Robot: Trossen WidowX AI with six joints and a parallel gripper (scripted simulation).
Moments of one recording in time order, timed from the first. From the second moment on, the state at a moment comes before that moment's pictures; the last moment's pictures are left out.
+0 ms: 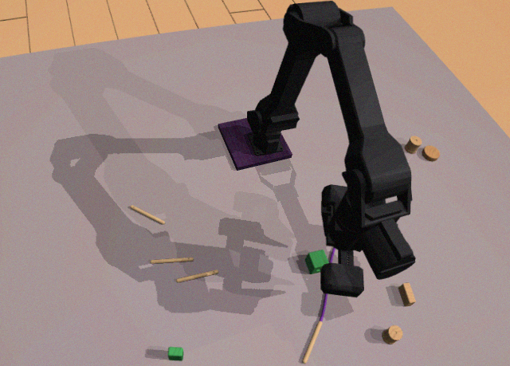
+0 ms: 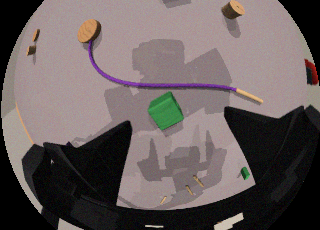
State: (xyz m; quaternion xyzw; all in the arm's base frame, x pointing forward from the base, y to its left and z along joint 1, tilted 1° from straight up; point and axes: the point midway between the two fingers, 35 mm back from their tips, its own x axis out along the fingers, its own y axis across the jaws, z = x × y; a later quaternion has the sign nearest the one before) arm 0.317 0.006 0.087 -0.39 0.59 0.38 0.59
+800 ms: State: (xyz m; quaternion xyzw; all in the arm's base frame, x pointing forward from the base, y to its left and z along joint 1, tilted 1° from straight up) arm 0.304 0.006 0.087 -0.51 0.50 0.50 0.50
